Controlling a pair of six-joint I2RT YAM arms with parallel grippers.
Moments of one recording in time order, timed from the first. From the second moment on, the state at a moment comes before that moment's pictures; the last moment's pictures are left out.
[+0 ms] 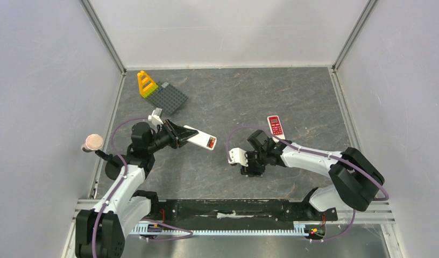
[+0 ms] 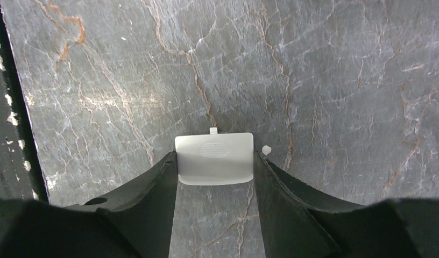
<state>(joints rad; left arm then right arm) -0.11 0.90 0.40 0.24 0.74 -1.19 0.77 1.43 0.68 -0.37 -0.36 -0.74</state>
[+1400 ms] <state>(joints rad) -0.59 0.95 0.43 0.21 0.29 -0.92 0.95 1.03 0.69 -0.10 -0.24 -0.05</state>
